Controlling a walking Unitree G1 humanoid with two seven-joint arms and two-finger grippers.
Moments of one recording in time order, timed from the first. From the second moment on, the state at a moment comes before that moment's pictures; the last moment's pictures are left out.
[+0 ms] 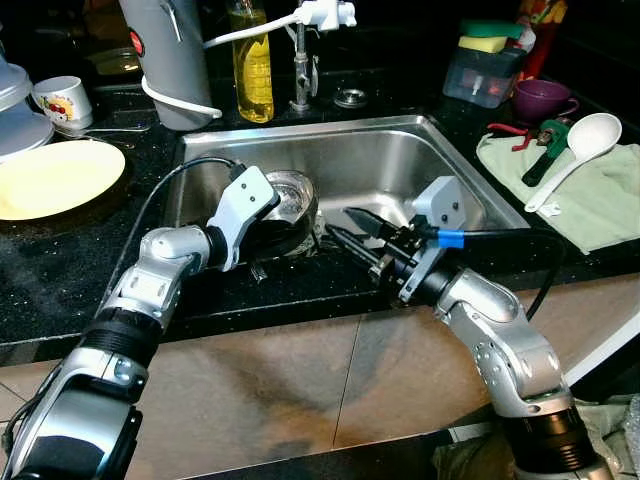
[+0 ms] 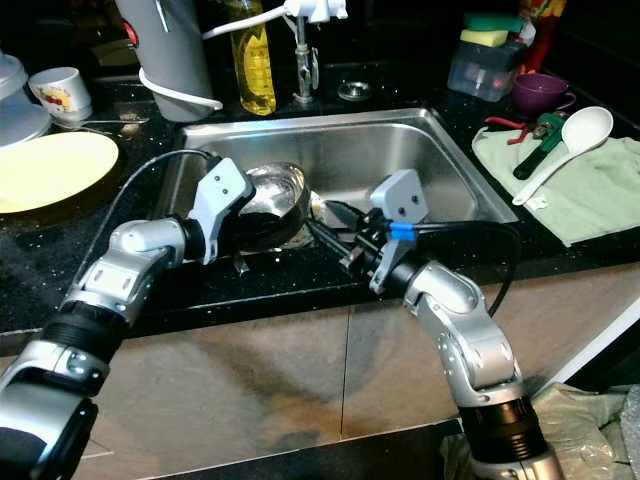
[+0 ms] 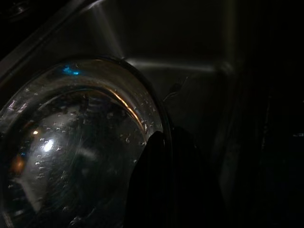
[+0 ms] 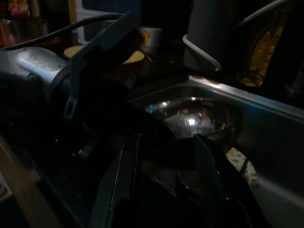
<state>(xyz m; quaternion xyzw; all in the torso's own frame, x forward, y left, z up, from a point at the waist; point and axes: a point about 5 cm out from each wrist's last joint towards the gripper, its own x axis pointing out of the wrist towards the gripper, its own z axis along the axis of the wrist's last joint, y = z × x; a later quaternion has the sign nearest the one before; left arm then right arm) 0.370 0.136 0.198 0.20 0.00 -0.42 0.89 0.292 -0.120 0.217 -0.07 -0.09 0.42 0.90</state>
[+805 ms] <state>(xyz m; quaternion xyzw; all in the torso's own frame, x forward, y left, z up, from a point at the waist) 0.396 0.161 0.193 0.10 0.03 -0.30 0.95 0.293 -0.128 0.215 -0.09 -0.02 0.38 0.92</state>
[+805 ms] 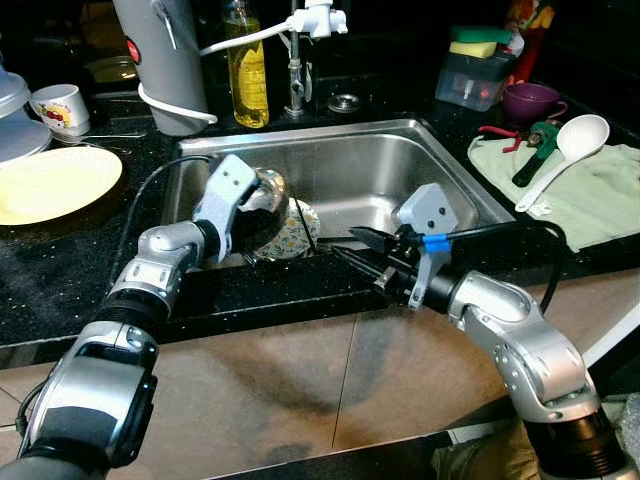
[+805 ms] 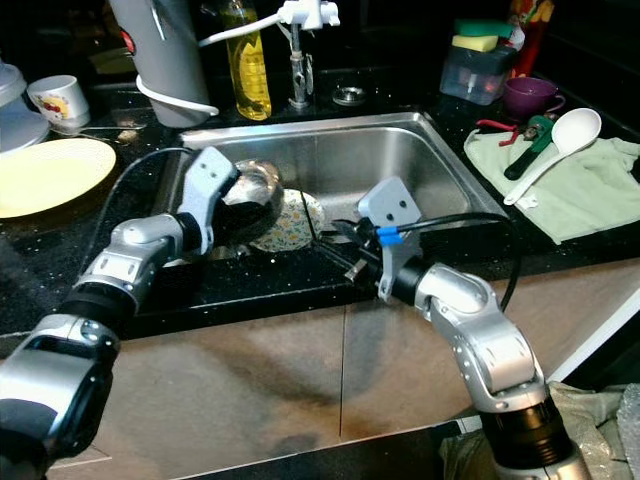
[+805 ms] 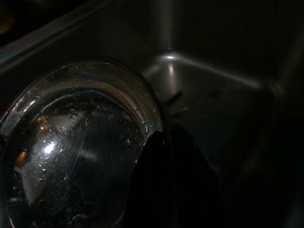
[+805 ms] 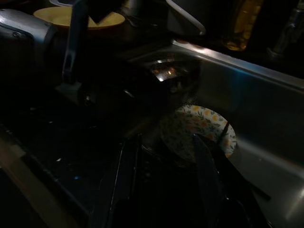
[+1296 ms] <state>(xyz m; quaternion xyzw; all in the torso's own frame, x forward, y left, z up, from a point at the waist) 0.413 0.168 0.238 0.04 0.00 -0.26 0.96 0.275 -0.130 0.222 -0.09 0.00 0.35 0.93</state>
